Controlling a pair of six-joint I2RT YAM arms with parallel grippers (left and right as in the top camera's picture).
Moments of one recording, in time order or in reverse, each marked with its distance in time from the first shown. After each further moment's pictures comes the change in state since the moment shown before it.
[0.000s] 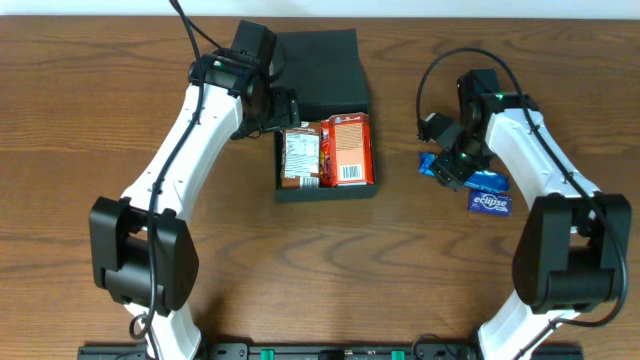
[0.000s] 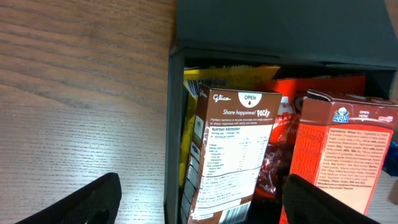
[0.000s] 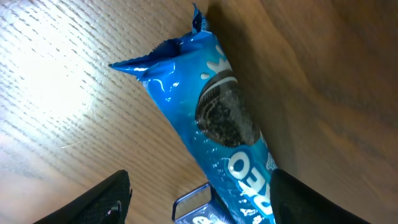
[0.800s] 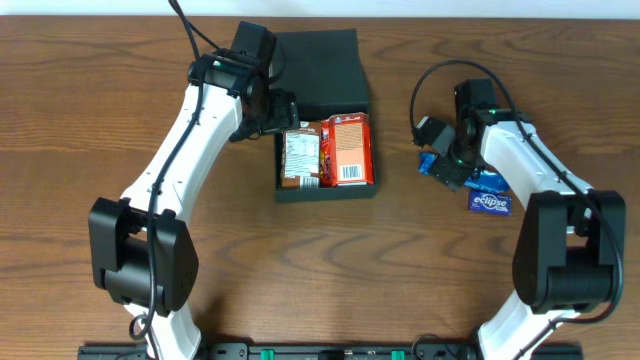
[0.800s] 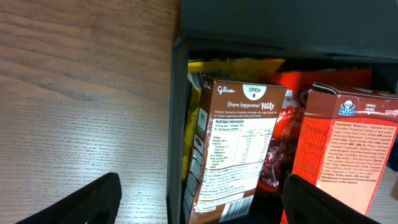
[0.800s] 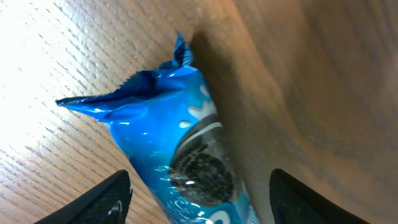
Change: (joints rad) left arm 0.000 -0.001 0.000 -0.021 0.000 0.000; right arm 0.000 0.000 -0.121 0.224 0.013 -0.124
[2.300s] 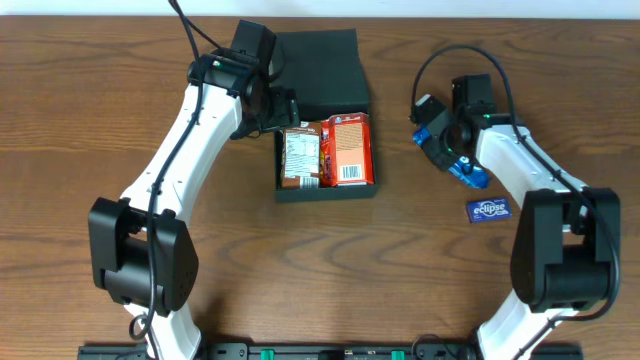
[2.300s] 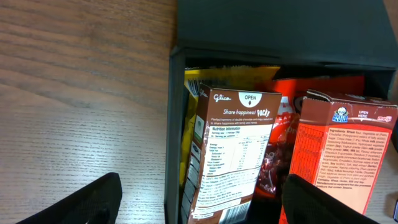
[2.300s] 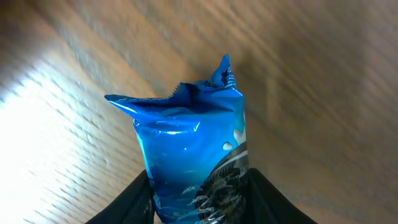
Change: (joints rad) left arm 0.005 0.000 0.000 0.023 0.000 0.000; right arm 0.023 0.008 -0.014 0.234 -0.091 0.231
